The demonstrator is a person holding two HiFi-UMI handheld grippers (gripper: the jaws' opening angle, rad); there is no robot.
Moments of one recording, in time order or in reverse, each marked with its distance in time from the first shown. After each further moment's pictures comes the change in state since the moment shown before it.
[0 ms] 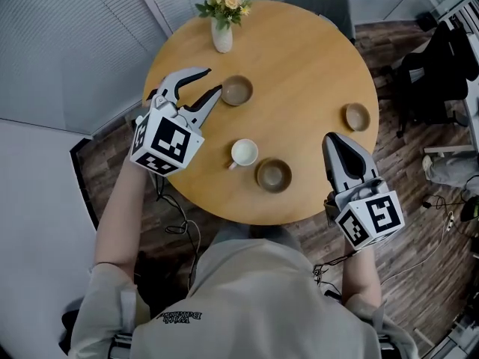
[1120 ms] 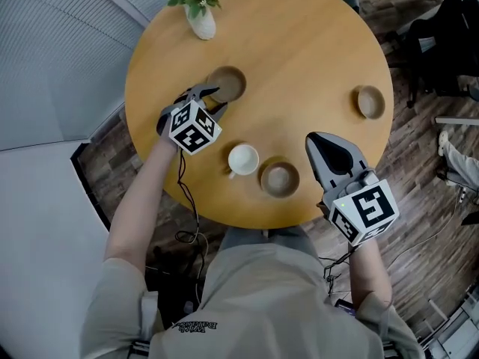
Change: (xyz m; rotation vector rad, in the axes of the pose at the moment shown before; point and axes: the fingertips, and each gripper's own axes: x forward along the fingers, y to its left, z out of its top) left arm 0.164 -0.104 -0.188 -0.077 0.341 -0.363; right arm 0.069 -0.017 -0.082 0.028 0.206 0.078
